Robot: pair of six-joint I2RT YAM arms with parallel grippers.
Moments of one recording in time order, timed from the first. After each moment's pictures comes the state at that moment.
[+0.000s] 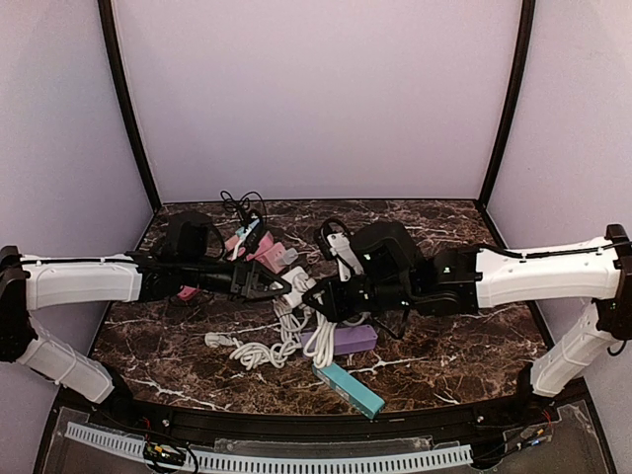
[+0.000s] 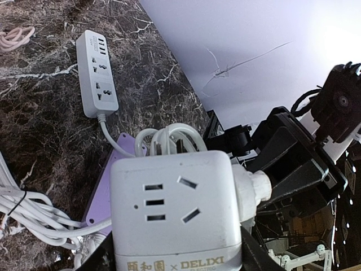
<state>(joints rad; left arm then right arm) -0.65 1.35 0.76 0.09 0.80 -0.66 1.19 1.49 1.11 -0.20 0.11 0.56</state>
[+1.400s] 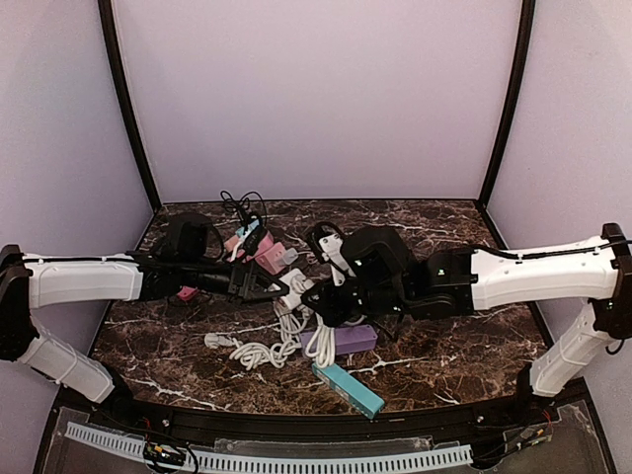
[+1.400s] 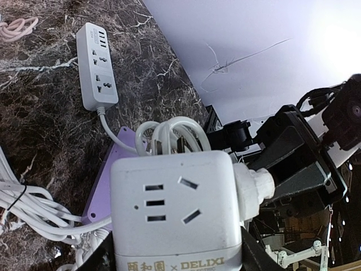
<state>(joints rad) -0.63 1.37 0.75 0.07 0.83 -0.65 1.23 1.52 1.15 -0.24 0.21 0.47</state>
